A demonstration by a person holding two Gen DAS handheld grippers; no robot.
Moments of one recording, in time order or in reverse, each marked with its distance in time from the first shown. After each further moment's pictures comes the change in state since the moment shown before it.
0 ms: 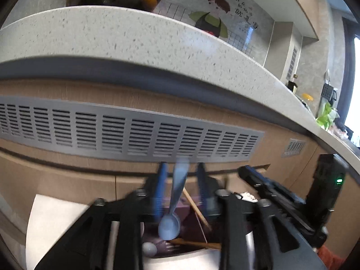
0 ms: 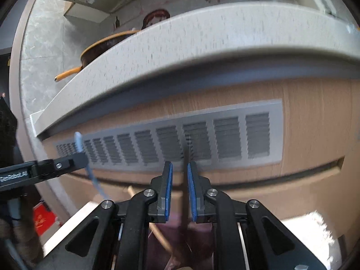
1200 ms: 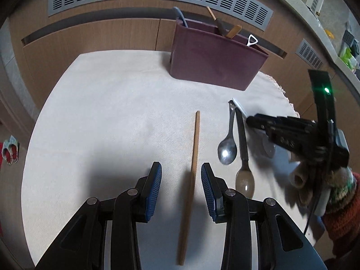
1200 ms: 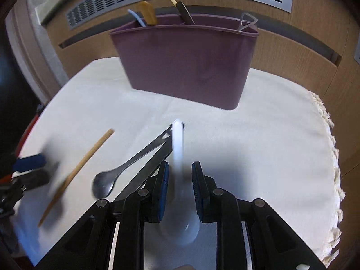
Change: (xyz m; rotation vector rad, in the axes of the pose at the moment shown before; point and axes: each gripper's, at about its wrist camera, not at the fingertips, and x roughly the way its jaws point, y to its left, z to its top) left arm -0.123 0.000 -0.205 -0.041 0.472 0.192; right arm -0.050 0.049 -0.158 -0.157 0.653 -0.092
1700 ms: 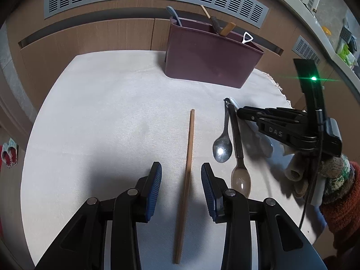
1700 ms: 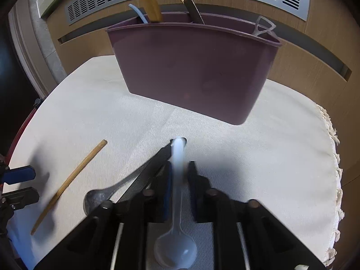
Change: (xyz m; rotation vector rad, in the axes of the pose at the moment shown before) left arm 0.002 -0.007 0.002 0.021 0.007 -0.009; right arm 0.013 0.001 0.016 -0.047 0.002 0.001
